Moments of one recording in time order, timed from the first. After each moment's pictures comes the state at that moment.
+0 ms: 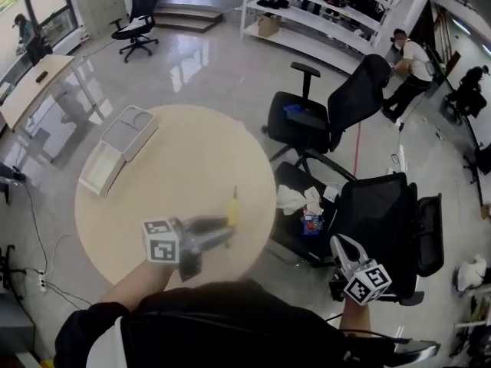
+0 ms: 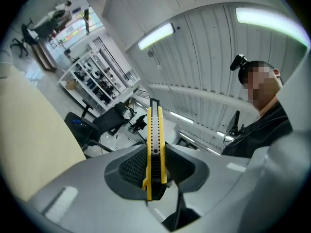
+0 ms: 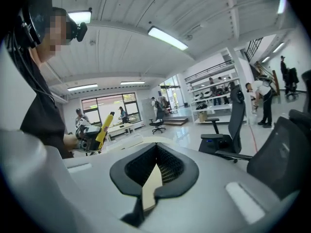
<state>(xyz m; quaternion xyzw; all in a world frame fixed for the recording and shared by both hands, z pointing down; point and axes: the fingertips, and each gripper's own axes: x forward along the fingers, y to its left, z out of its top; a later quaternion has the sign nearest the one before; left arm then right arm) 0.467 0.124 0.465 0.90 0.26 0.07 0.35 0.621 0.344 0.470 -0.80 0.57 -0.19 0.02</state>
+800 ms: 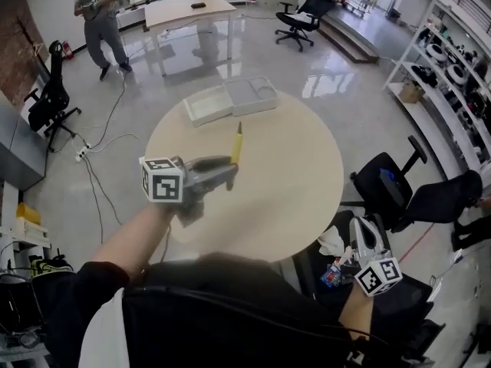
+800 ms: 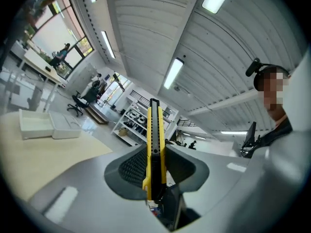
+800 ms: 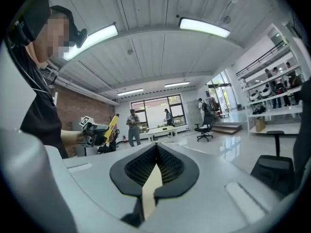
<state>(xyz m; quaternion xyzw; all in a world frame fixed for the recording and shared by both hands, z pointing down) 0.347 0.027 0.406 0.95 -0.12 -0.04 0.29 0.642 0.179 0.434 -0.59 0.80 -0.12 0.02</state>
